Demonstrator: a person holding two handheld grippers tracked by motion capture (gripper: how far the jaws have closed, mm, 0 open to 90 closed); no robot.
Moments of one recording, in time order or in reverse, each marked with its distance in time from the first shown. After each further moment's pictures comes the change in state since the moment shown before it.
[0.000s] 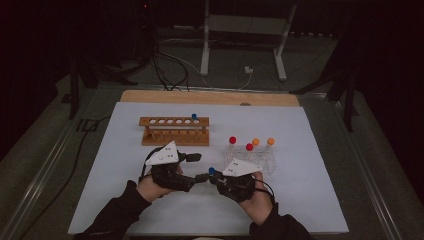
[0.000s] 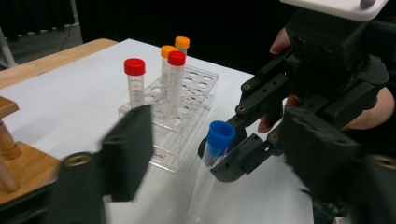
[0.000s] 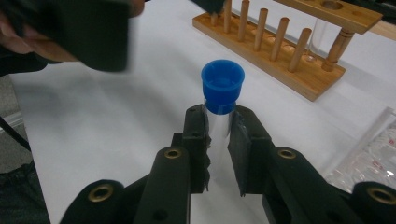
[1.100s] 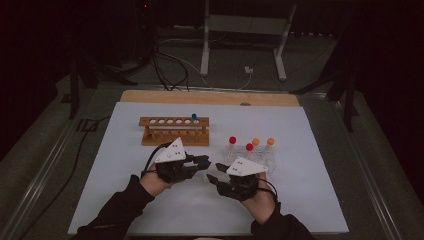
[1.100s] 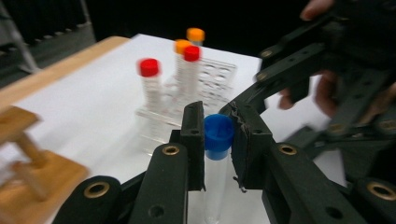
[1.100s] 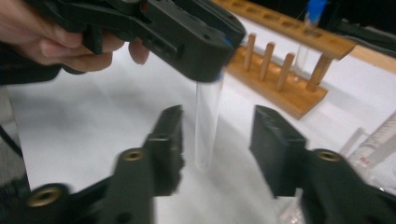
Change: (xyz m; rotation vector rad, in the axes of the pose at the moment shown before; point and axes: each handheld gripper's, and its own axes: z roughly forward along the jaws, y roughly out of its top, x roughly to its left) left arm 0.013 0.012 0.006 0.046 0.075 0.080; right arm -0.005 0.004 -0.011 -0.090 -0.020 -0.003
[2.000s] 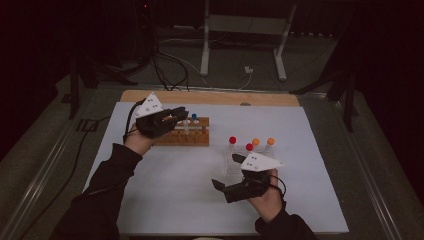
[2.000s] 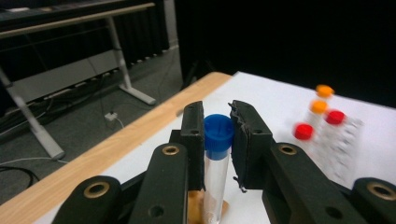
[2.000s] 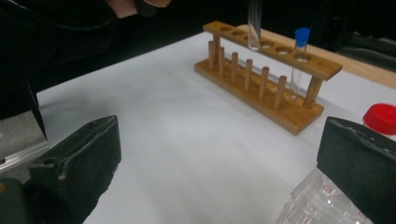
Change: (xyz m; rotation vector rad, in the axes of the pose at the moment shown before) left arm 0.093 0.045 -0.029 -0.086 0.299 -0.011; right arm -0.015 0.008 -0.023 -0.066 0.065 0.032
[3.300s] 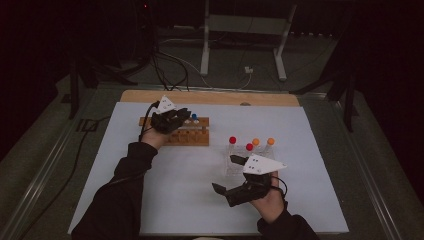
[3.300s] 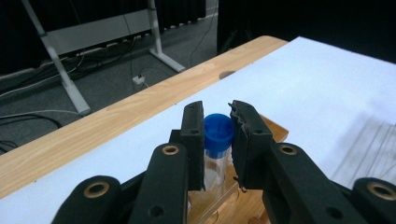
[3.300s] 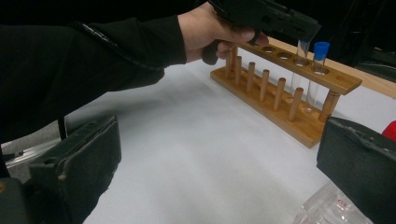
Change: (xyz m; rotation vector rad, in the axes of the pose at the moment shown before) left arm 0.026 -0.057 0.068 0.121 0.121 -0.093; right arm 0.001 -0.001 -0.004 -0.030 0.068 -0.041
